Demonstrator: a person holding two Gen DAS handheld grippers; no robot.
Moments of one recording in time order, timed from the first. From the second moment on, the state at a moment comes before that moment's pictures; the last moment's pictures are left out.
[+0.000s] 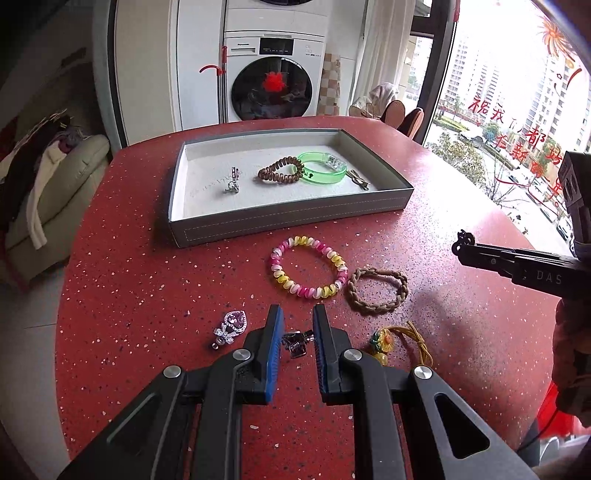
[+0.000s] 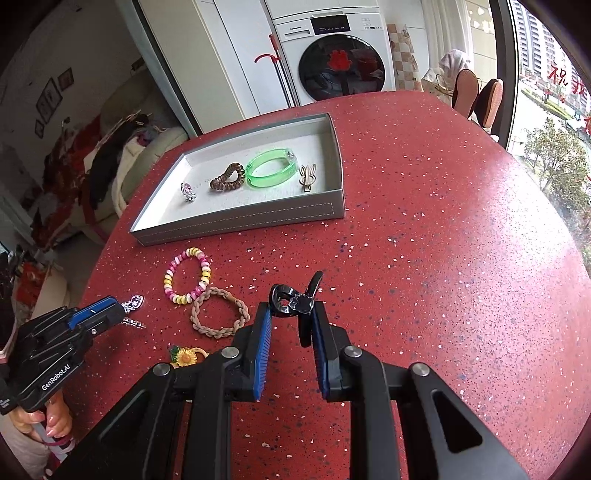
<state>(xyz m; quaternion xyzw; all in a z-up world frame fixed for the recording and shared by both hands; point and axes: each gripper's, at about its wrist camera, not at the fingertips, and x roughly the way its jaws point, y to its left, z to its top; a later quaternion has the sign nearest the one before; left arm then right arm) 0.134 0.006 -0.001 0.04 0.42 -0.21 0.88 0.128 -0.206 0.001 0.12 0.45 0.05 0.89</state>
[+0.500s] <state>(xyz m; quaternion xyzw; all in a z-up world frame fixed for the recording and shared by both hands) 0.187 0.008 0.045 0.02 0.37 -0.20 0.91 0.171 -0.204 0.039 0.11 0.43 0.09 0.89</state>
